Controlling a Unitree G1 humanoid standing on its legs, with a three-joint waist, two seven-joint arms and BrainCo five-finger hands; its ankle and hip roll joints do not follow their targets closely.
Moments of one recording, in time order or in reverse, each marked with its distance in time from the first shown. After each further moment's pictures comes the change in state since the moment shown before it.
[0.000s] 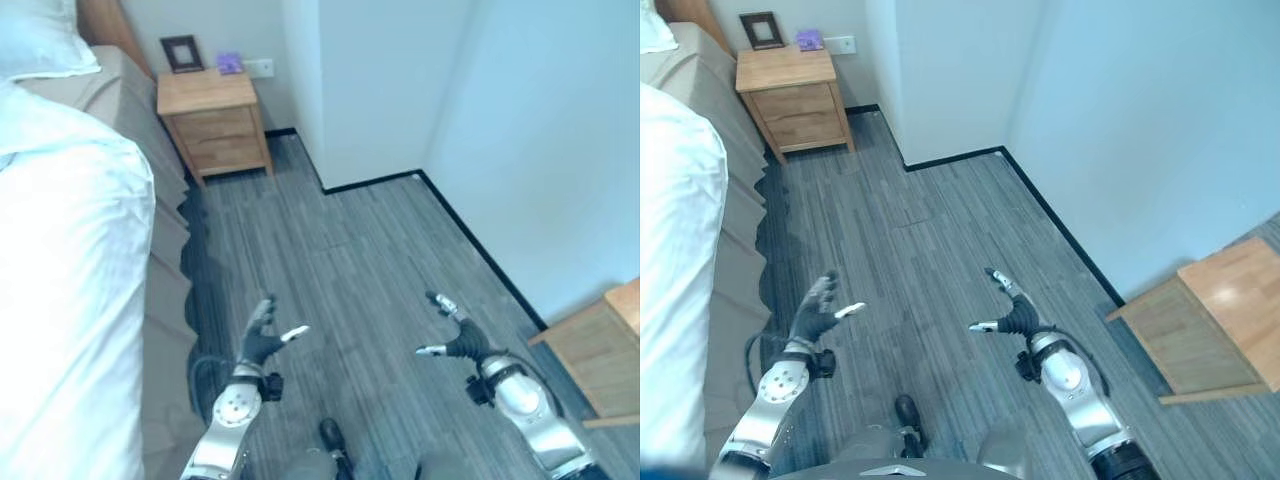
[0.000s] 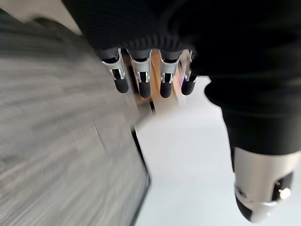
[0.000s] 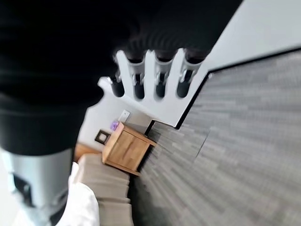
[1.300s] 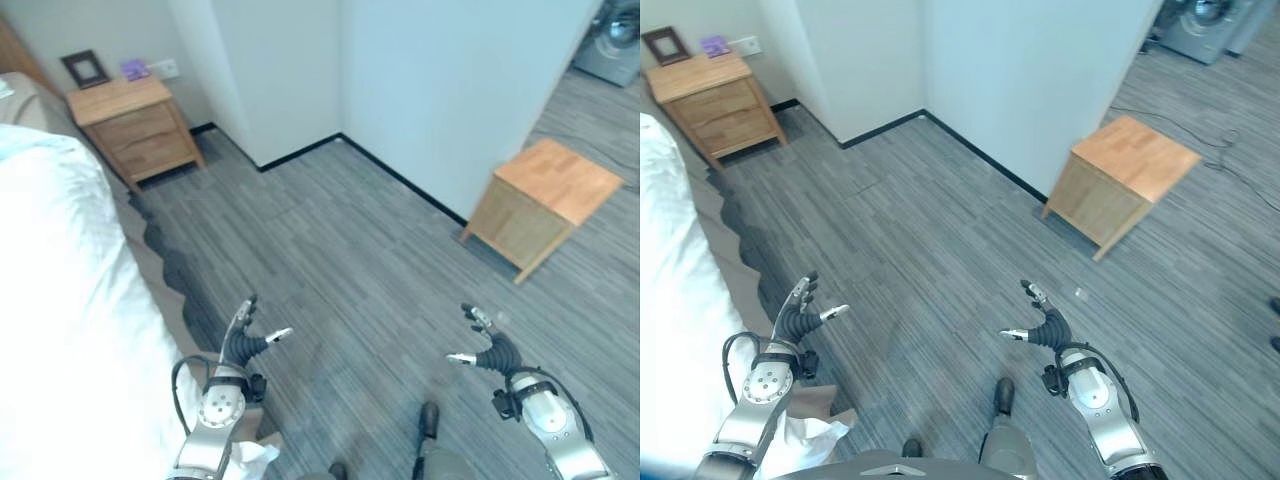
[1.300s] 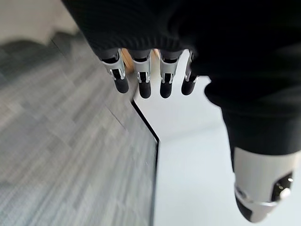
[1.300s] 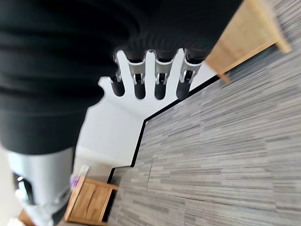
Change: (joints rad) left arm 0.062 0.040 0.135 0.075 0.079 -0.003 0.032; right arm 0.045 -0.019 -0.180 0.061 0.062 -0.037 -0.020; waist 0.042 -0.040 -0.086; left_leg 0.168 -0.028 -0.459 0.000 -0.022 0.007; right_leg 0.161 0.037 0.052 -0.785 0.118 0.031
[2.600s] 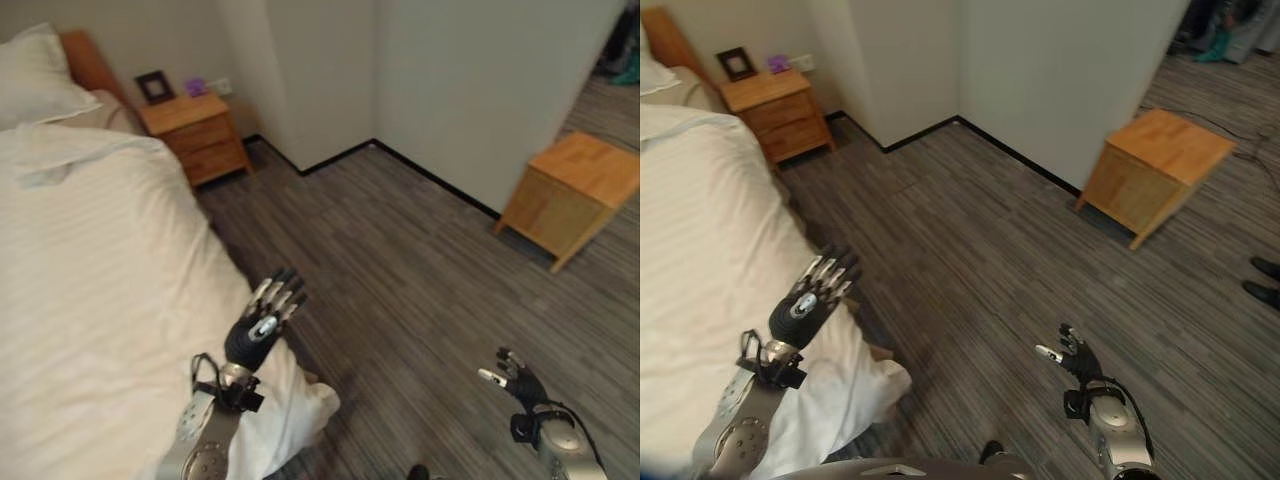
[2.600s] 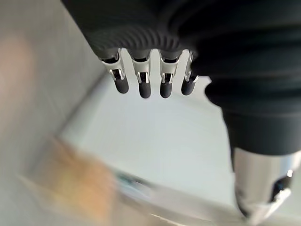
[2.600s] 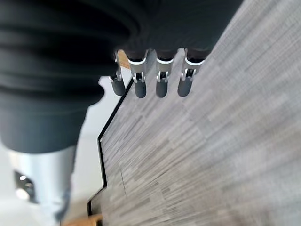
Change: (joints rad) left arm 0.186 0.035 0.068 -0.374 -0.439 -0.025 -0.340; right arm -0.057 -0.009 -0.068 0.336 0.283 -0.009 0.017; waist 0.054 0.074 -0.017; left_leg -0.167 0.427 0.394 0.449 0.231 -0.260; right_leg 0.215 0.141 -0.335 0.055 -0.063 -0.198
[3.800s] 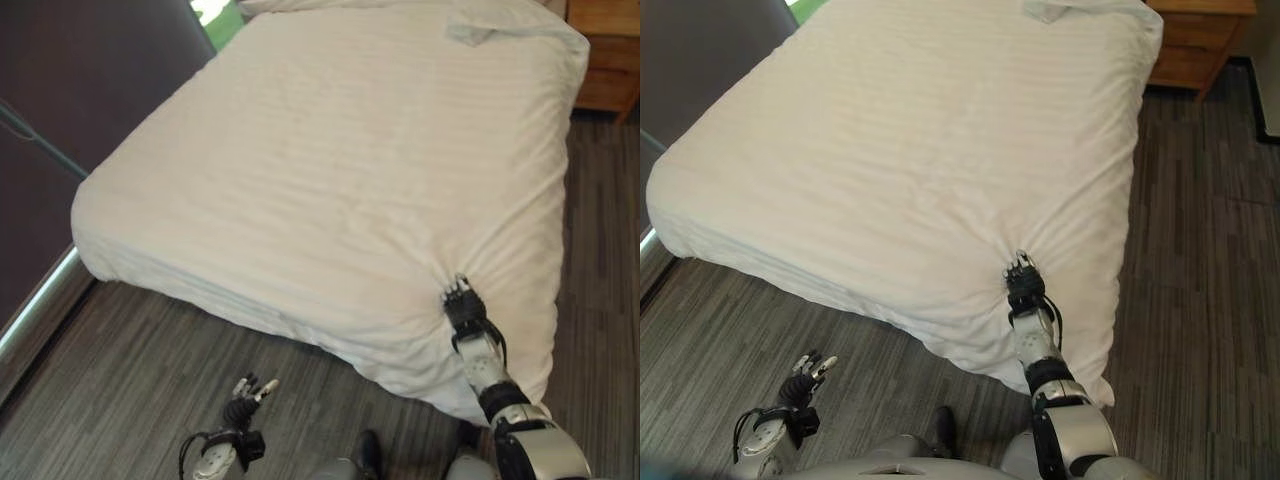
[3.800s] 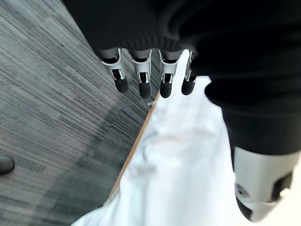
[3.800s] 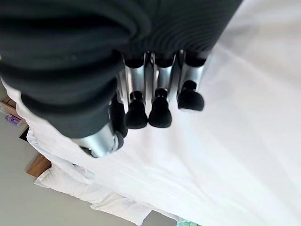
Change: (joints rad) left arm -0.185 -0.114 -0.168 0.781 -0.041 -0.020 0.186; right arm -0.581 0.359 -0.124 0.508 0.875 -0.034 0.100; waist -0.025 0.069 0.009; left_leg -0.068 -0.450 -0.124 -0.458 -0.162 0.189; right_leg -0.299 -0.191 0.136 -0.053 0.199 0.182
